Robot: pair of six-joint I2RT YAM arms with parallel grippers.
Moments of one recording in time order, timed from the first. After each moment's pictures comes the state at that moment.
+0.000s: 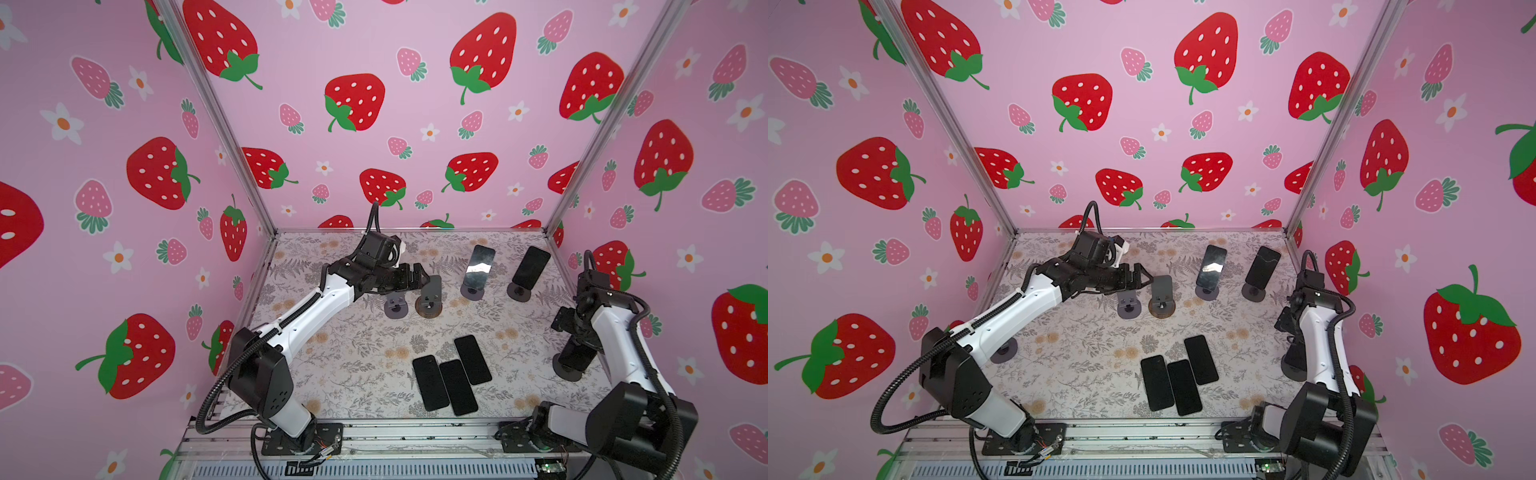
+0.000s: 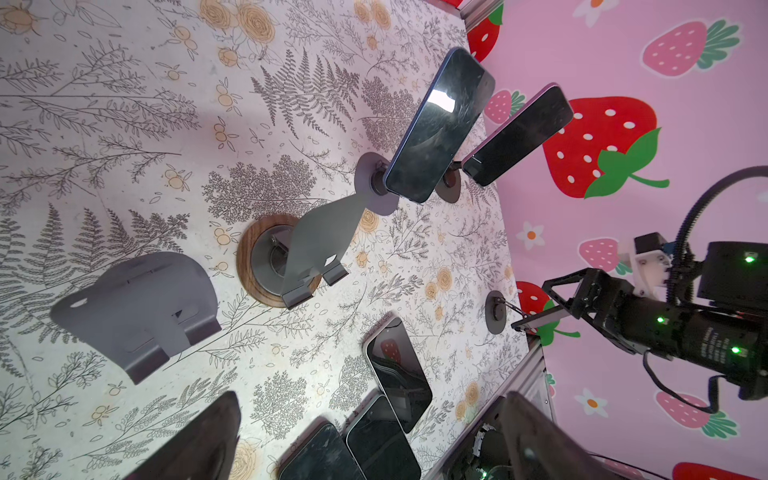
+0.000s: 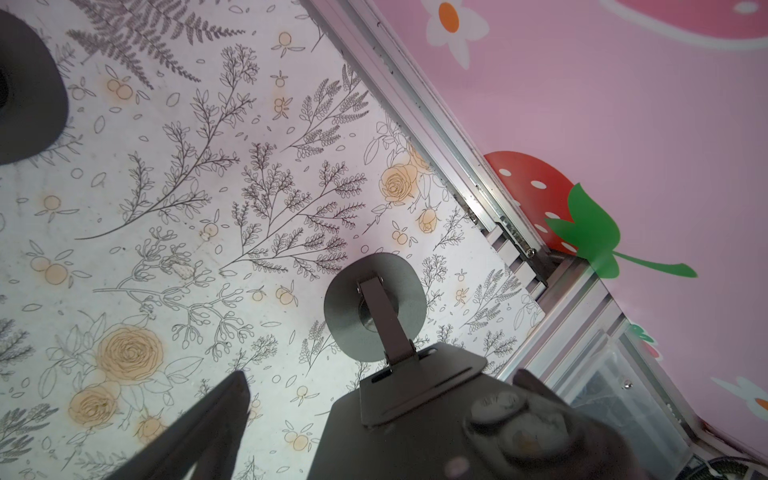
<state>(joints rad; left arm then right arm) -0.56 1.60 1.42 -0.59 0.39 -0.59 -0.23 1.27 1.03 -1.08 0.35 0.33</state>
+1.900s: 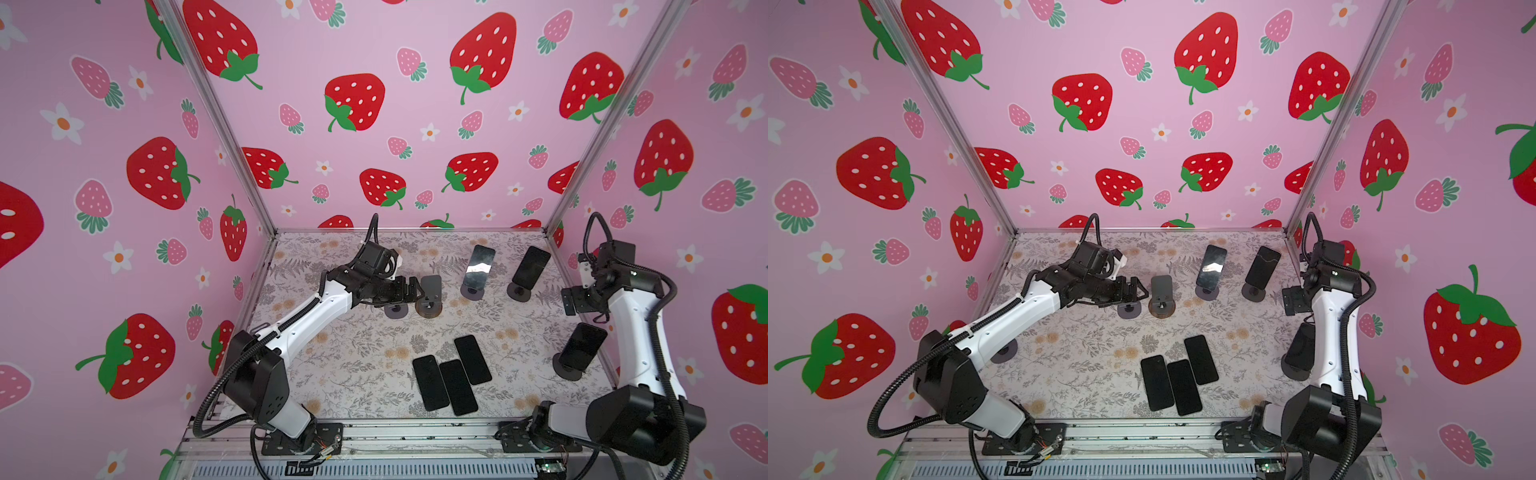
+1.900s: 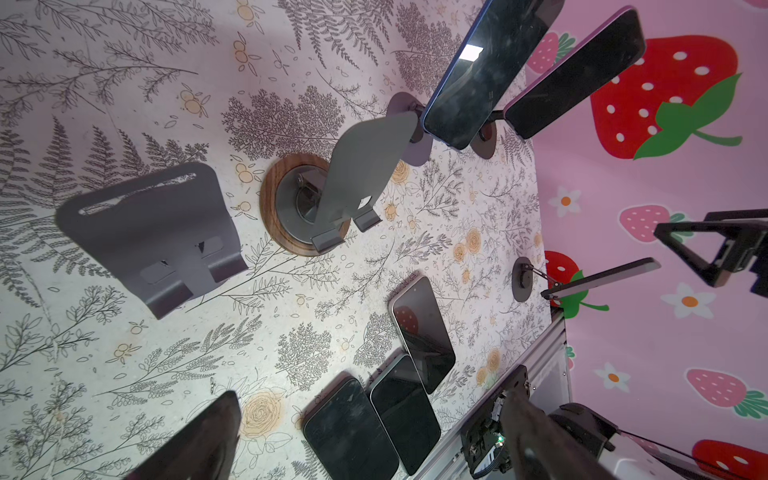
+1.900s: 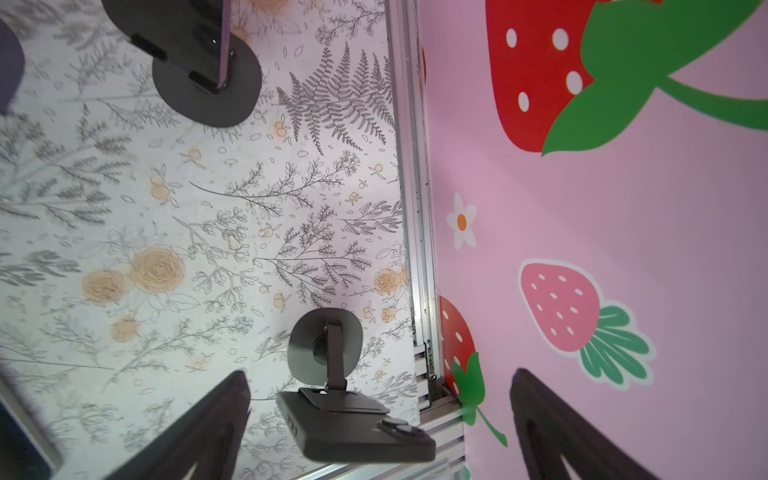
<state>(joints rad) -0.56 1.56 1.32 -0.65 0.40 -0.55 -0.23 1.27 1.28 -1.12 0.25 -0.42</state>
